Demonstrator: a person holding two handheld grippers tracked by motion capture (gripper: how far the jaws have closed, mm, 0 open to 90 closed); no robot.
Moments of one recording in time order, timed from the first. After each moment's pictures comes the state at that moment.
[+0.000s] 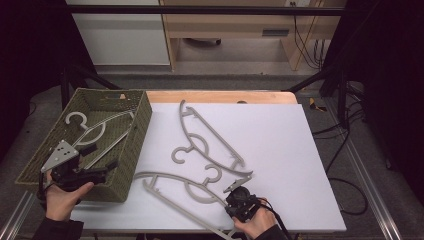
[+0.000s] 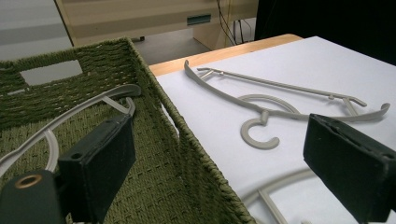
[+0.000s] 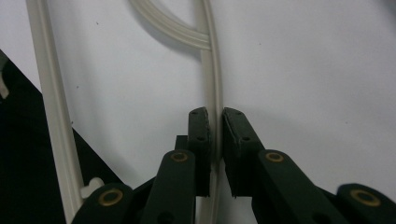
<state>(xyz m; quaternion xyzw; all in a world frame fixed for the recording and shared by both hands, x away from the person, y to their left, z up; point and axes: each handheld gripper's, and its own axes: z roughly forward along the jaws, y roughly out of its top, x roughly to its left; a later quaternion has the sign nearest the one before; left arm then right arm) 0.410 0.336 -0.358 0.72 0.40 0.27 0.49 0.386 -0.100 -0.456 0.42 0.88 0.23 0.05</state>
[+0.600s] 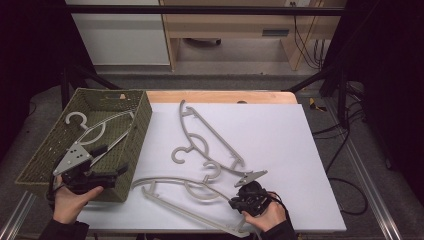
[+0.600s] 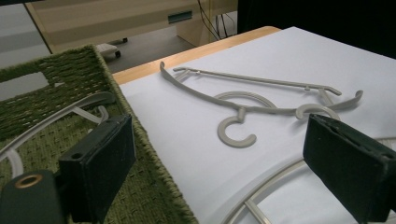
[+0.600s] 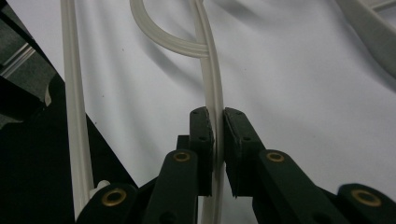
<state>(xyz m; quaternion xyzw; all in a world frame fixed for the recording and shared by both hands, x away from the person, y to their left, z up) 0.405 0.307 -0.356 0.75 0.36 0.26 0.49 0.393 -0.128 -0.439 0.39 0.87 0.30 0.02</state>
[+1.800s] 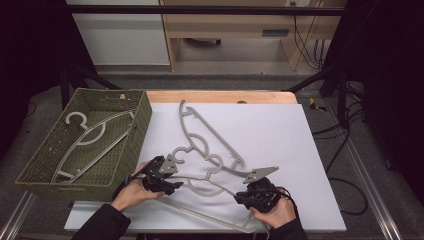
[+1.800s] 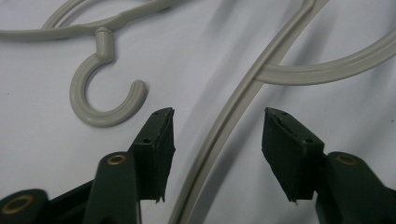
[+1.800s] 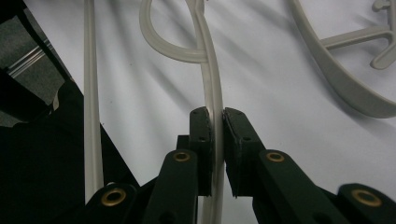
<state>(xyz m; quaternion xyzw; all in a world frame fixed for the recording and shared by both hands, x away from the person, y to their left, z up) 0.461 0.168 -0.441 0.93 0.18 0.15 0.27 0.395 -0.147 -0.418 0.35 0.88 0.33 0.04</state>
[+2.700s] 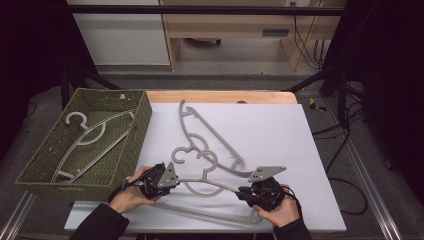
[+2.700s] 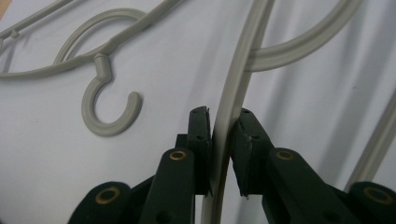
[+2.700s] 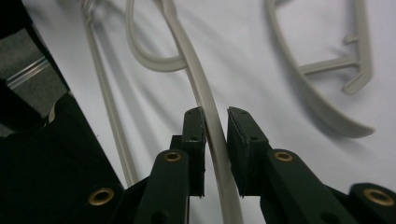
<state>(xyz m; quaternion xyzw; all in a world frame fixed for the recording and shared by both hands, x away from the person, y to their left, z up) 0.430 0.171 -0.423 0.94 0.11 0.18 0.26 0.395 -0.159 -0.412 0.34 0.86 0.38 0.08</state>
